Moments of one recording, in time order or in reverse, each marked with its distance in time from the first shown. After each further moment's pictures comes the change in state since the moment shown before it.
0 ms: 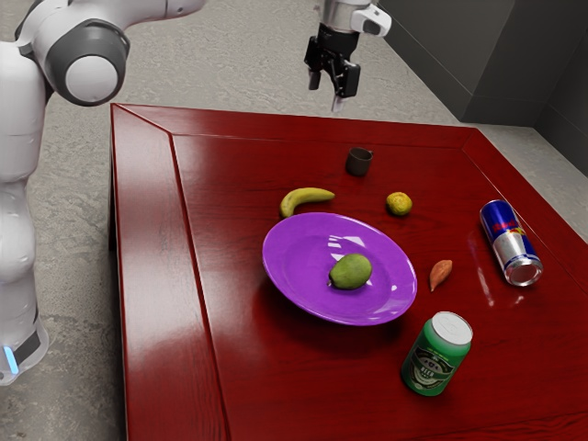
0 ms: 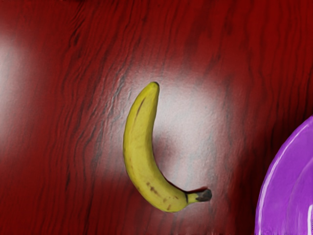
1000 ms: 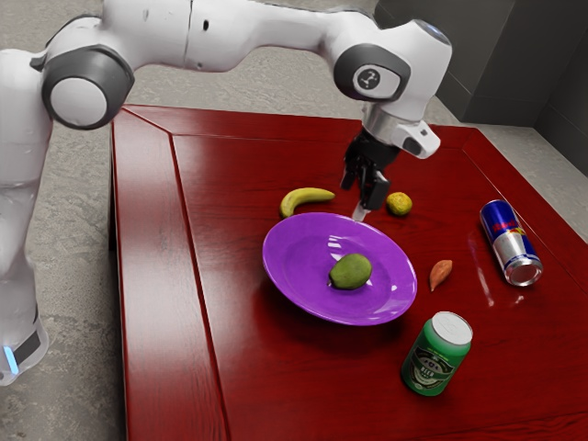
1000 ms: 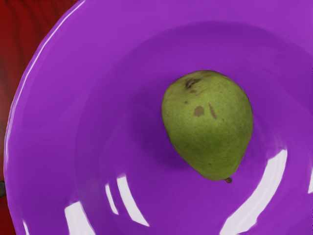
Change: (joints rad) arm -0.334 0.061 -0.036 -0.107 0.033 0.000 -0.043
